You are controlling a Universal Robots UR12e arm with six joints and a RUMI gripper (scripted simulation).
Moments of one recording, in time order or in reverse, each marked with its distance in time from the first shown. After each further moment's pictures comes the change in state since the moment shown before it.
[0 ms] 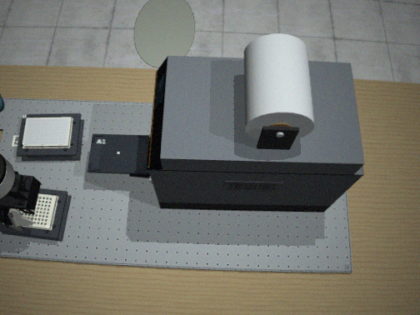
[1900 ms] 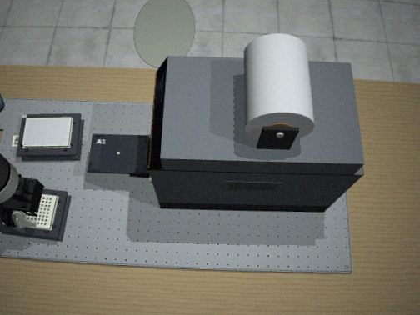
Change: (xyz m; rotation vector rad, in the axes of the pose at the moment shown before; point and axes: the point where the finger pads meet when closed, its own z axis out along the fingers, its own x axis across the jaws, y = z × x) arm 0.001 0.000 0.020 0.001 0.001 0.000
